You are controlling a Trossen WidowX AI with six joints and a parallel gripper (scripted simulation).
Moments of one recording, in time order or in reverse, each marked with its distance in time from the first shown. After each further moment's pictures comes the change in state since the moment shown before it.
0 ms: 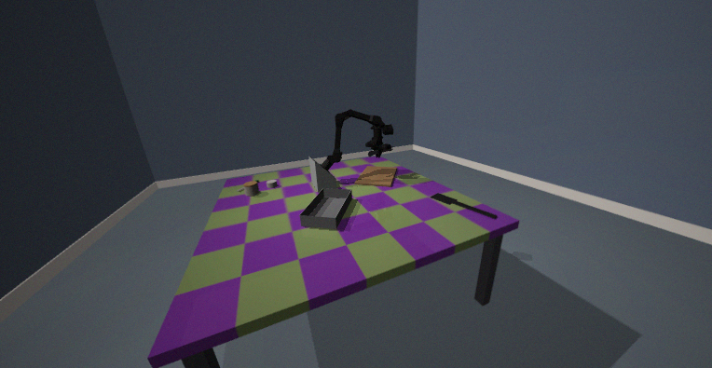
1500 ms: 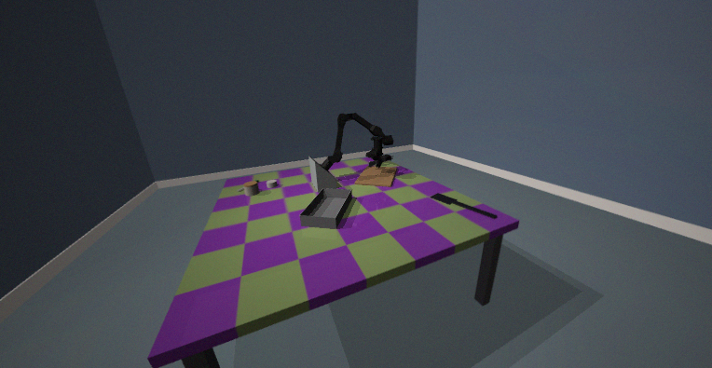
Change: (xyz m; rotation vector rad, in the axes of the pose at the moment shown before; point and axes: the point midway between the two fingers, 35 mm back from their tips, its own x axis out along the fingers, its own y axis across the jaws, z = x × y) arm 0.073 0.000 0.000 0.006 0.004 -0.005
